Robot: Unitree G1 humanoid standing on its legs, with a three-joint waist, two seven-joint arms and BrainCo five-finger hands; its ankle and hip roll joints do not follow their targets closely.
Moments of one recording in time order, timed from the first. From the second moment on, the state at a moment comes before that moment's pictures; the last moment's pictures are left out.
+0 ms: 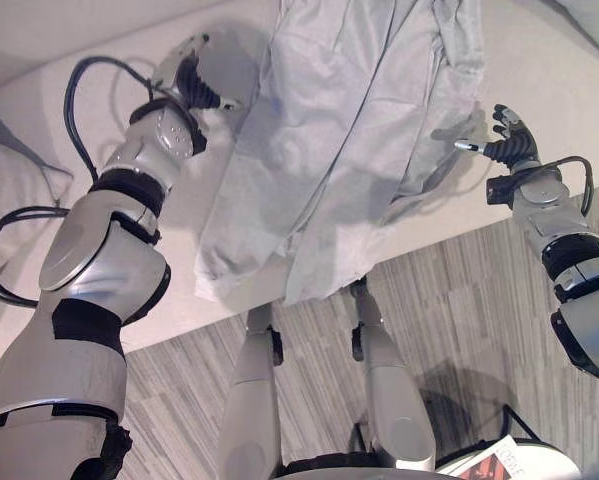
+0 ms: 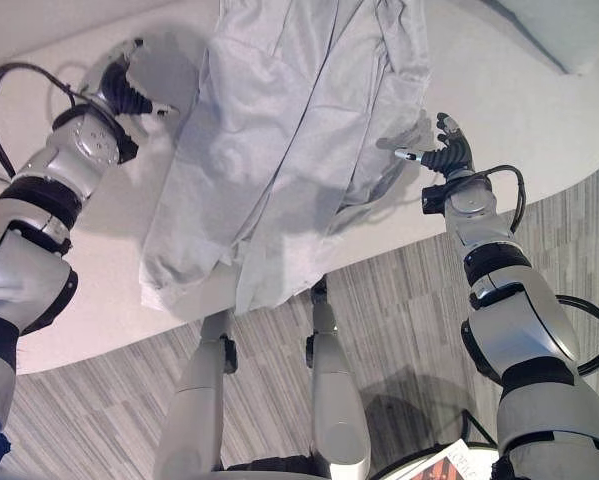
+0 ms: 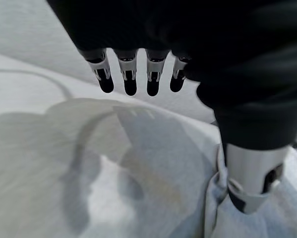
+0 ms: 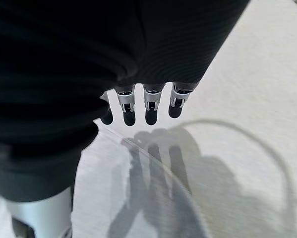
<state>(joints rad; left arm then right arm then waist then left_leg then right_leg) -1.49 0.64 -0.87 1.28 0.02 -0.14 0.24 -1.09 -0.66 0.55 1.13 0.53 -0.18 -0.11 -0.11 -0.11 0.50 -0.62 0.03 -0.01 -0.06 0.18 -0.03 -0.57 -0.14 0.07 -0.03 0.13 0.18</state>
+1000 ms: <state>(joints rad) -1.54 0.56 -0.93 1.26 0.03 -0.13 0.30 -1.03 -0.66 0.53 1.07 0.55 -0.21 -0.13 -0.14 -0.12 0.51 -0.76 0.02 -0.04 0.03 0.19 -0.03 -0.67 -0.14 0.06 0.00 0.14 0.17</state>
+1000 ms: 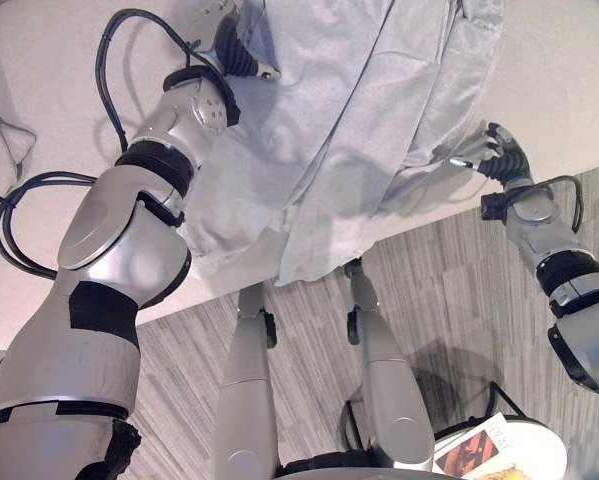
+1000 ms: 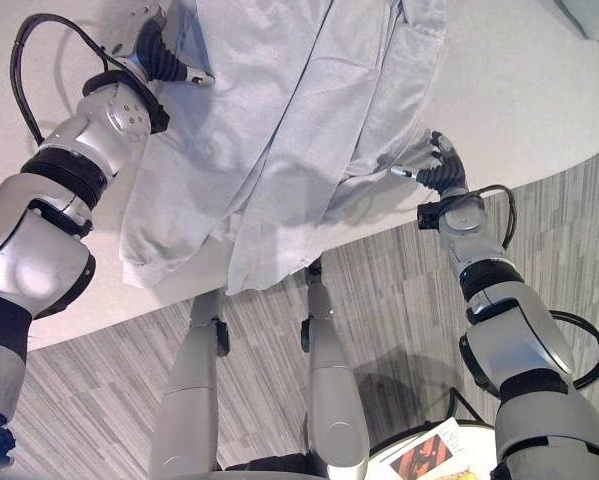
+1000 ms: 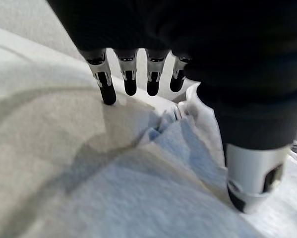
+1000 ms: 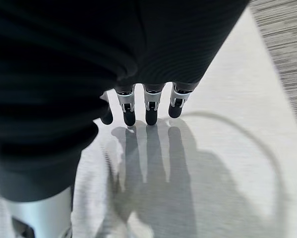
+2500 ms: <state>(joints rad) -1.65 0.48 -0.98 1.29 -0.03 -0.12 0.30 -1.49 -0.54 0.82 1.39 0.33 -0.09 -0.17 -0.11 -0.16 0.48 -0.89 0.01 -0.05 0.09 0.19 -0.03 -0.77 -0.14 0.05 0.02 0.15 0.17</state>
